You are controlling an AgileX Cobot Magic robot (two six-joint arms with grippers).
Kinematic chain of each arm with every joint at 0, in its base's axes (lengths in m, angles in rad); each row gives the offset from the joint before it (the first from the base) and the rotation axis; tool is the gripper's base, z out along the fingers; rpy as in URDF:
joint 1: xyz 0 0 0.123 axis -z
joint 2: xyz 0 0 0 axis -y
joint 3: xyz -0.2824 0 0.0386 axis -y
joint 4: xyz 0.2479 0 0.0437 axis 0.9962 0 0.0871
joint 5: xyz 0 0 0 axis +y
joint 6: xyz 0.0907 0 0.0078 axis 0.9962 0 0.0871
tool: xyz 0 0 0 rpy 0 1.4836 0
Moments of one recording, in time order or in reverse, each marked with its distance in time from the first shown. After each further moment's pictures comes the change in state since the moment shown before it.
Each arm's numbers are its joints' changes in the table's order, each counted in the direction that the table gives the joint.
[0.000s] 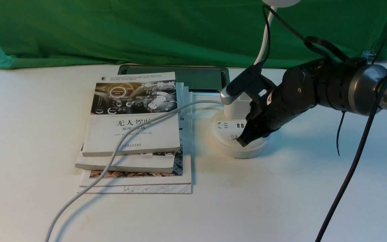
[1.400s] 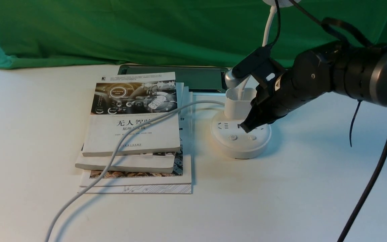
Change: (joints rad) right arm 0.000 0.095 0.005 -0.016 0.034 0.048; left arm 0.000 0.000 0.000 0.000 0.000 0.000
